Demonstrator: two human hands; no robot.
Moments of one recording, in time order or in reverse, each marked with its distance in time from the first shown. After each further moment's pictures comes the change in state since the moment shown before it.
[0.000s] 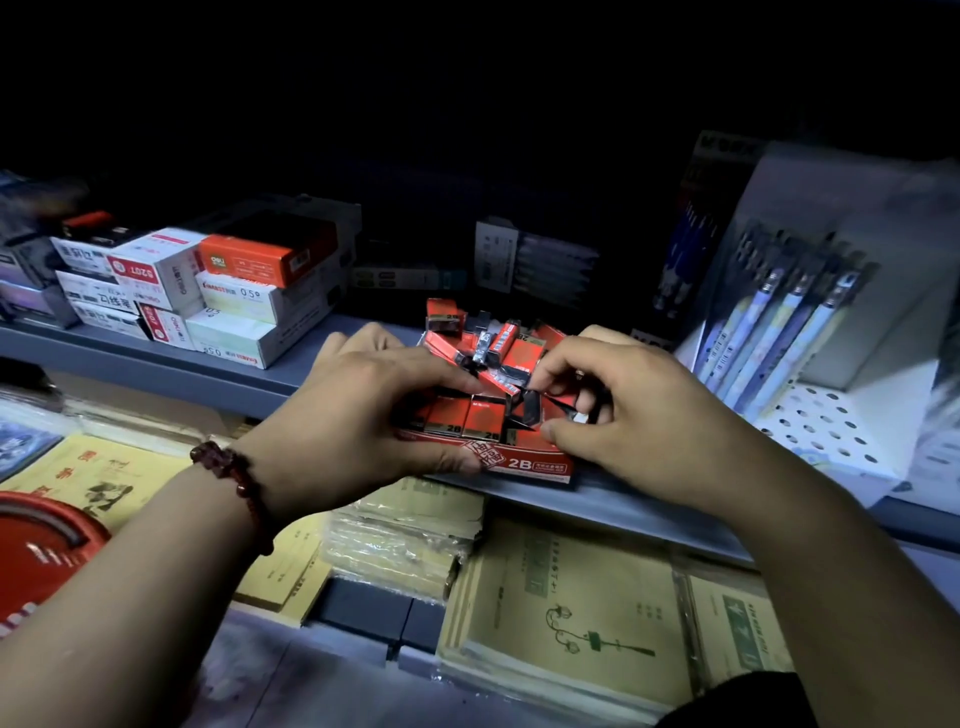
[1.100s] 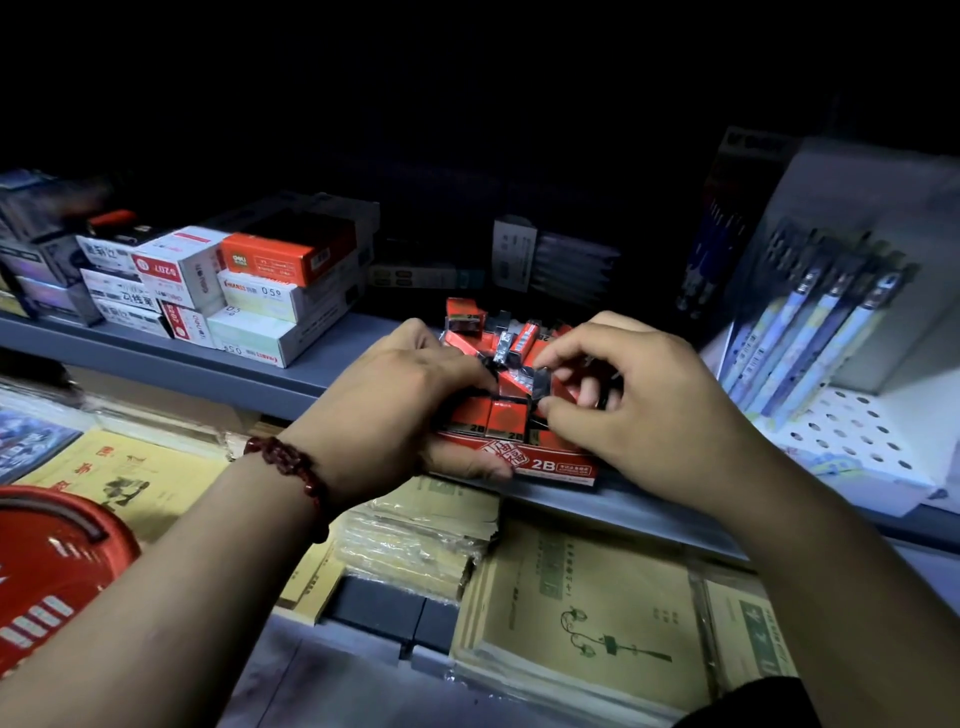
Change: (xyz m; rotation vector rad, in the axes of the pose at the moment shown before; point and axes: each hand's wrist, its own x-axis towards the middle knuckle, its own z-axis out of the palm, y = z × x) left_hand 0.012 -0.003 0.005 0.029 -0.049 0.122; right_hand 0.006 -0.009 0.014 0.151 0.144 -0.025
